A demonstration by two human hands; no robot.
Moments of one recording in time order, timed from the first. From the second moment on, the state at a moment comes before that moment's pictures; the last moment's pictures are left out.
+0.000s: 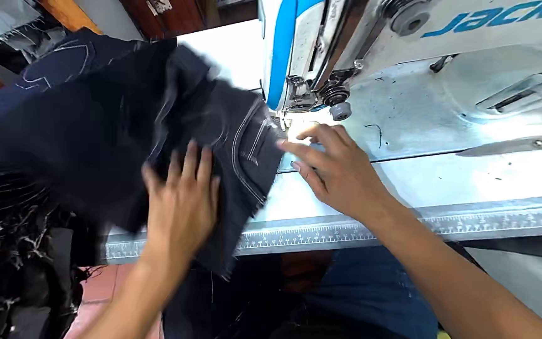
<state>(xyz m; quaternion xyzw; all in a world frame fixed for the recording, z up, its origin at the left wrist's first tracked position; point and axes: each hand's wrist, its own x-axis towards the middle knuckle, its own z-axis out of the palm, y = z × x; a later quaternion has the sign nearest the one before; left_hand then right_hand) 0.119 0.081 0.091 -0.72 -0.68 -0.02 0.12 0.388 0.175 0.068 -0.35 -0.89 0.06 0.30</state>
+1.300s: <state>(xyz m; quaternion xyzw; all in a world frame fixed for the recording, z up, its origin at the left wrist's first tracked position) 0.155 0.135 0.071 -0.86 -0.49 -0.15 0.04 0.425 0.196 0.071 -0.23 -0.95 0.01 0.22</state>
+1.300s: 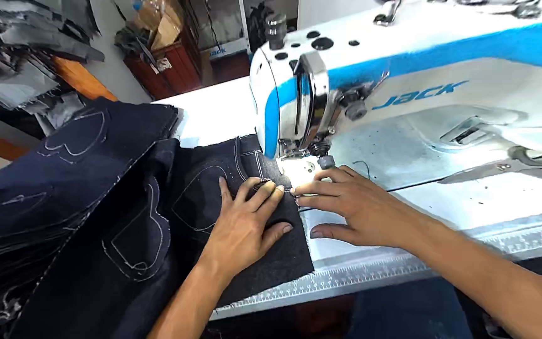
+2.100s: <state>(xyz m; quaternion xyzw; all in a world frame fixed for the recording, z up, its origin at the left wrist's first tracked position) 0.048 0.248 0.078 -0.65 -0.74 -0.17 0.02 0.429 0.080 0.061 -0.09 -0.73 0.65 0.19</state>
